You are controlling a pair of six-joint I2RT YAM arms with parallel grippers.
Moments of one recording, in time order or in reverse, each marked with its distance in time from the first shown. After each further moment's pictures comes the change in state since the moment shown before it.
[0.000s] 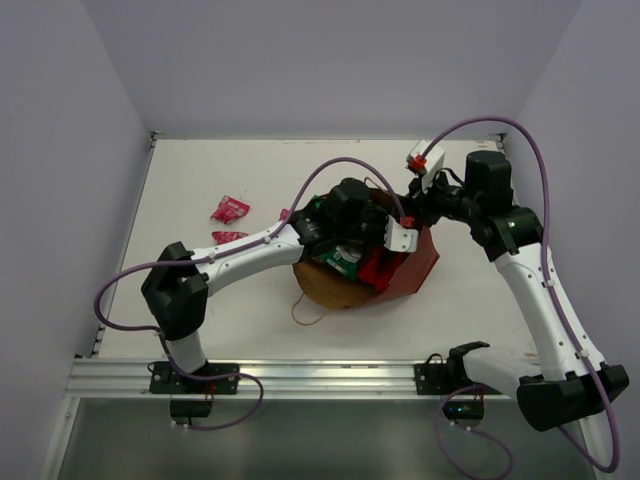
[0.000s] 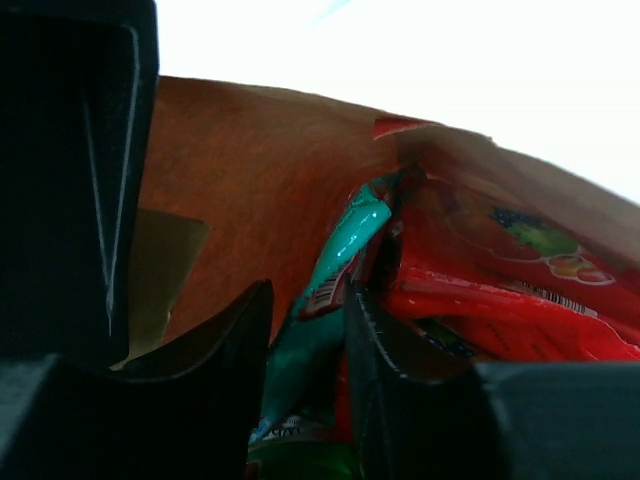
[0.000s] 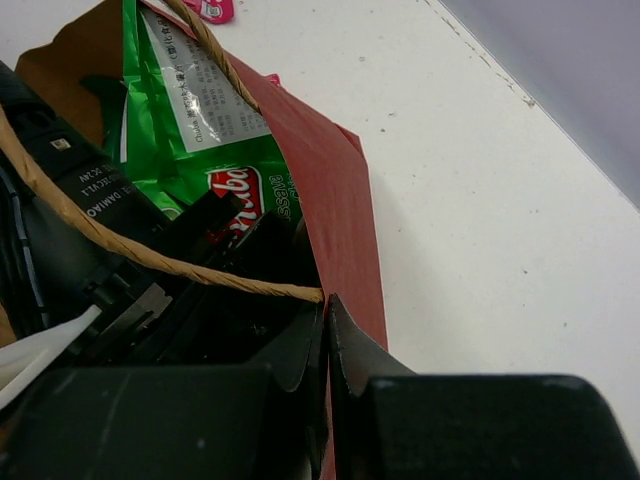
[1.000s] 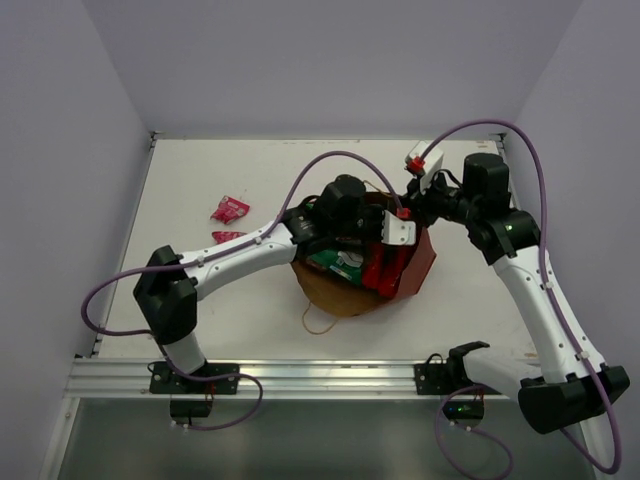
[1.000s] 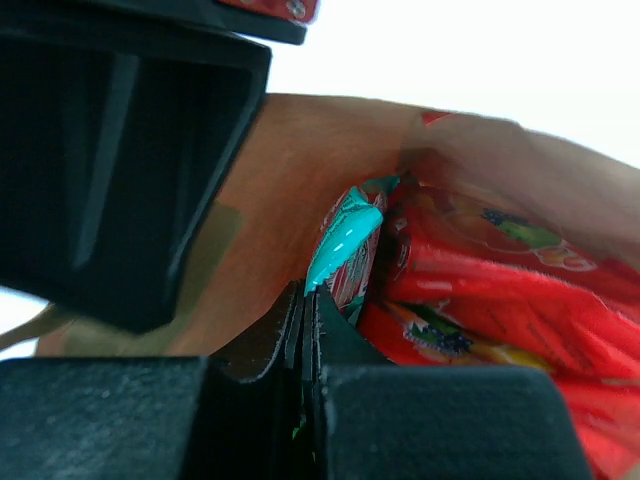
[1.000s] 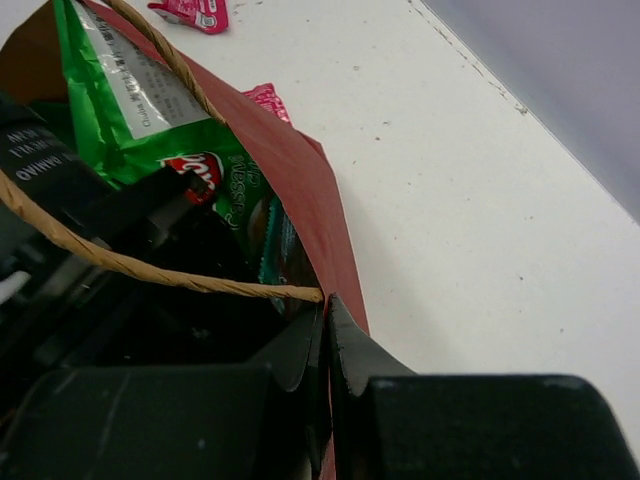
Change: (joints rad) left arm 0.000 -0.031 0.018 -0.045 -0.019 -0.077; right arm 0.011 -0.013 -0.029 0.045 0.023 0.016
